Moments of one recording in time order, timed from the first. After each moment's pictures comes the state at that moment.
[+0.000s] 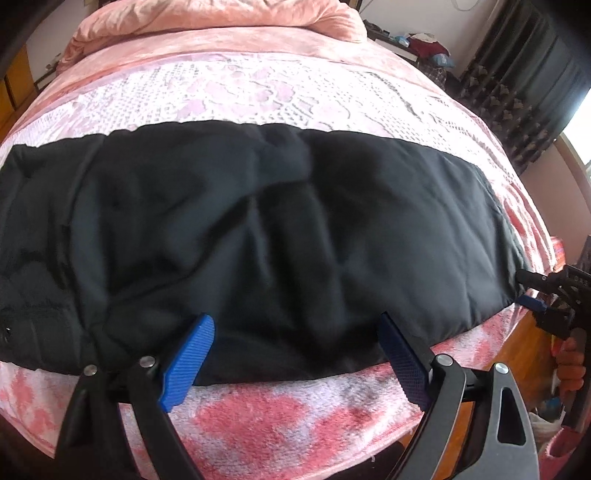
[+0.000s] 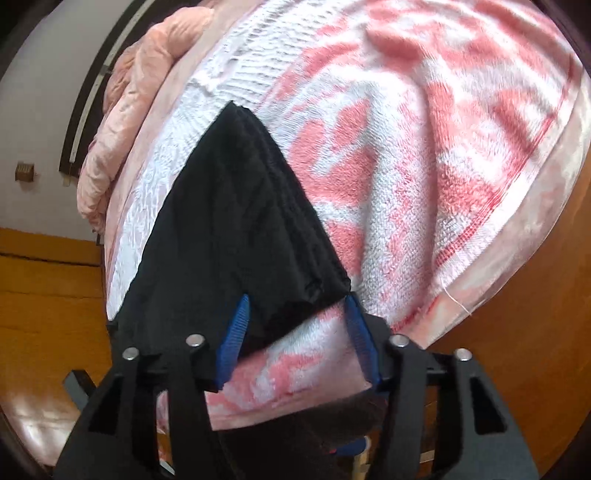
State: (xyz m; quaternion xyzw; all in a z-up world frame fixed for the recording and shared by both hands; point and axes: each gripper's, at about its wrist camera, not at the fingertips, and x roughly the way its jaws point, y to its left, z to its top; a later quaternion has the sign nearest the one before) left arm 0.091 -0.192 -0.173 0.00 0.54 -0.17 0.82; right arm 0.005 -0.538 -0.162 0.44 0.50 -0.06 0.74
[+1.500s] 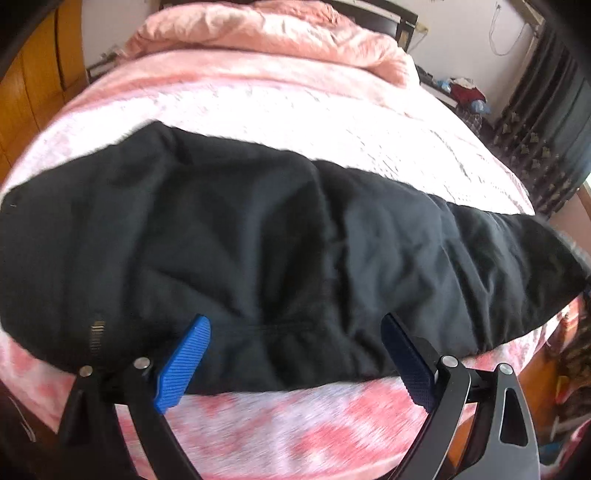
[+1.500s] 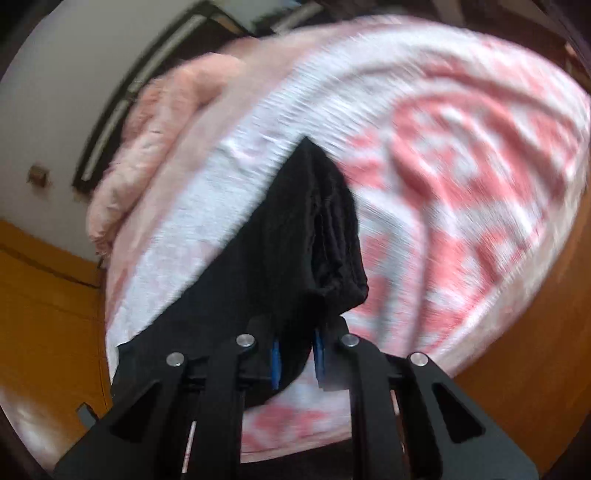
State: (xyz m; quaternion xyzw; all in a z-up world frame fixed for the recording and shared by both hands) left arm 0.081 -0.087 -0.142 -0.04 0.49 -0.09 0.87; right arm 0.022 -0.561 -0.076 0.38 0.41 -0.08 0.82
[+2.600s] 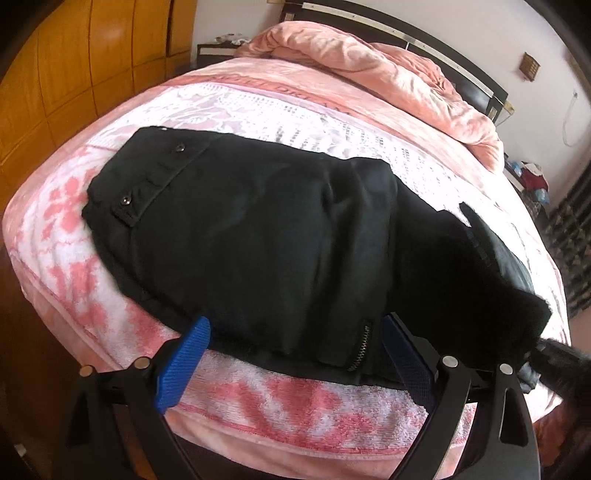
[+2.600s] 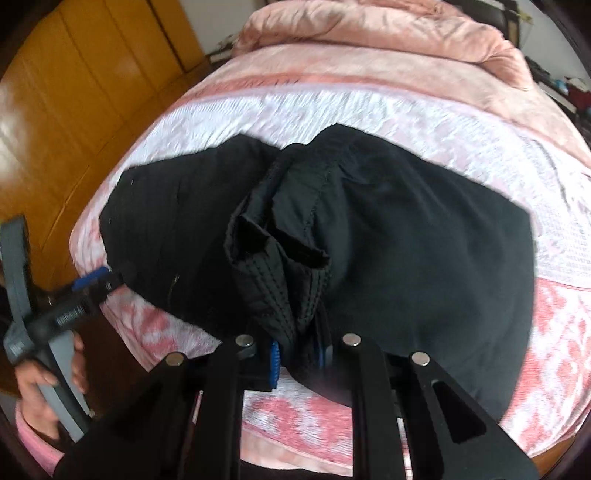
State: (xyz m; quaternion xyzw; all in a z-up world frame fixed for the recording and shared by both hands) left arm 0.053 0.103 -0.137 -0.15 0.45 0.04 0.88; right arm 0.113 -0.154 -0.074 0.00 0.52 0.20 0.83
